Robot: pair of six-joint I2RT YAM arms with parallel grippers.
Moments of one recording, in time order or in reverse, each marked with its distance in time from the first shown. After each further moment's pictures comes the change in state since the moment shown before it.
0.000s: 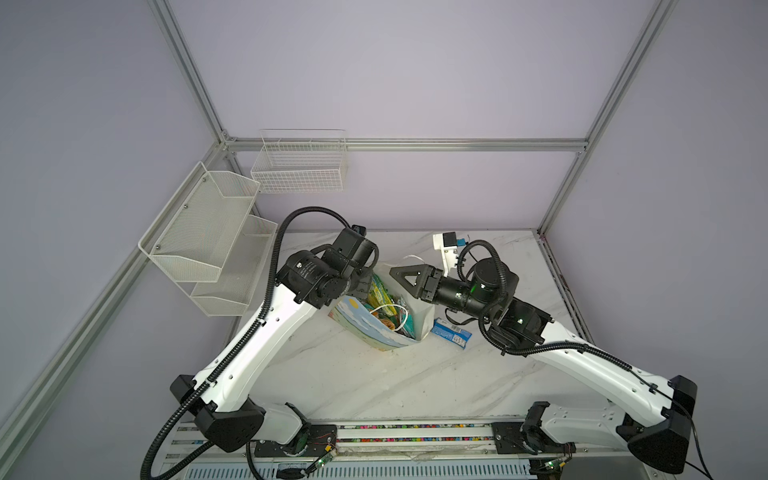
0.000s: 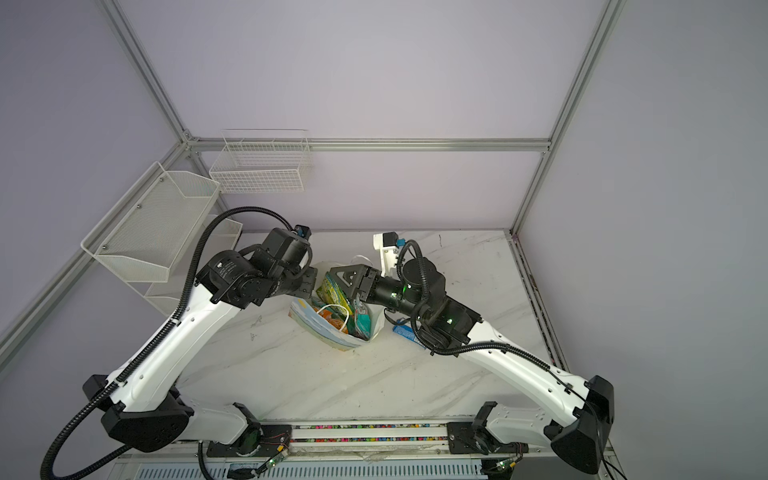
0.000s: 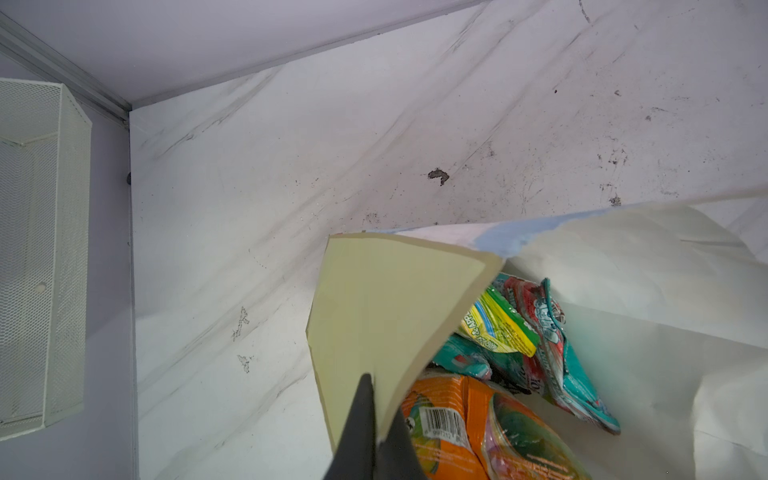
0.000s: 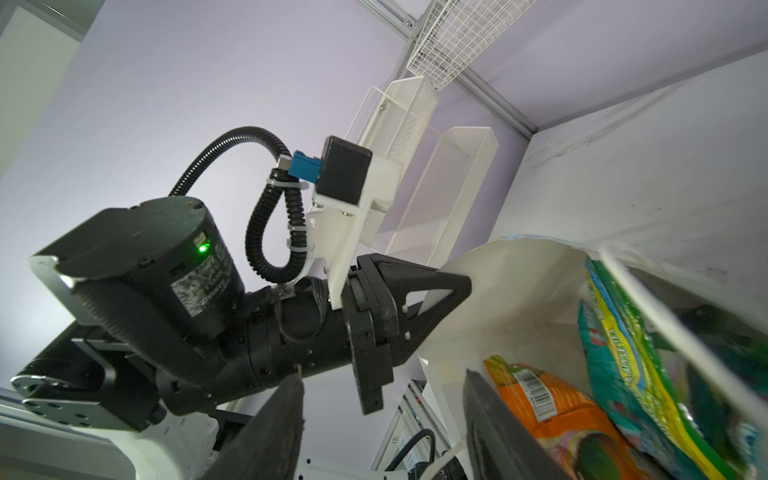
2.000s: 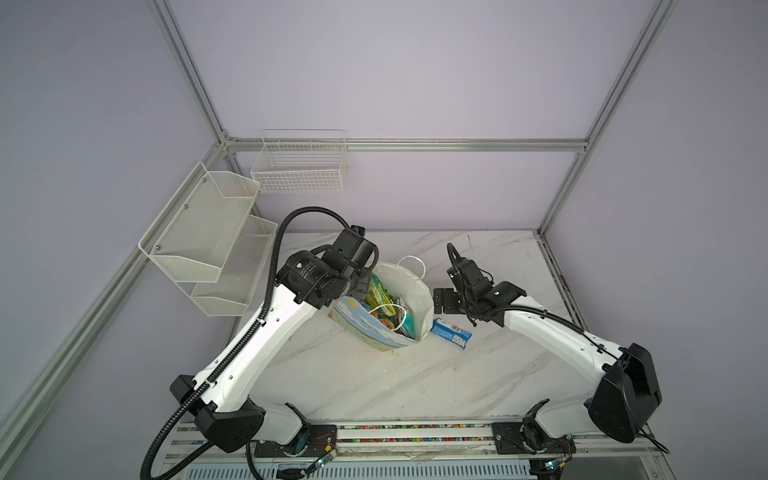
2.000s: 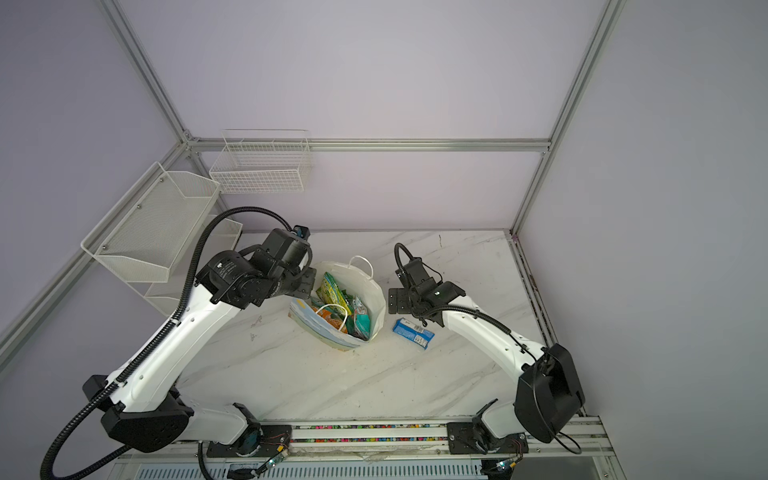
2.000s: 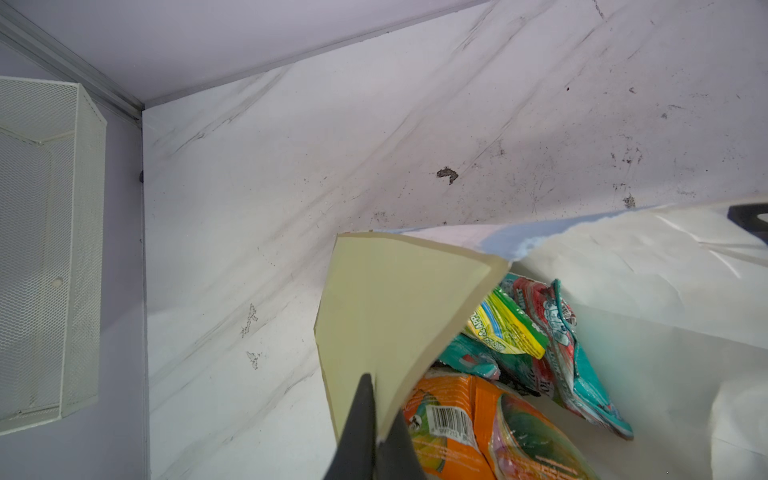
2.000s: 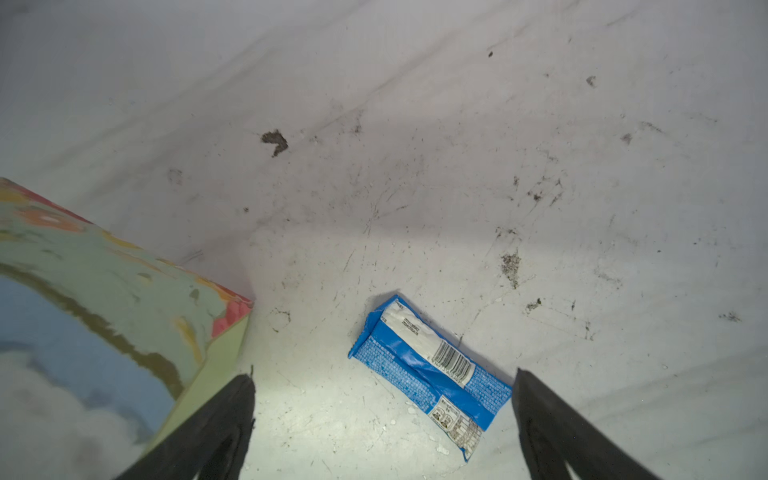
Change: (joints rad) left arm 0.000 0.000 0.000 -0.010 -0.023 0.000; right arm -0.261 0.264 -0.044 -0.659 0.385 -0.461
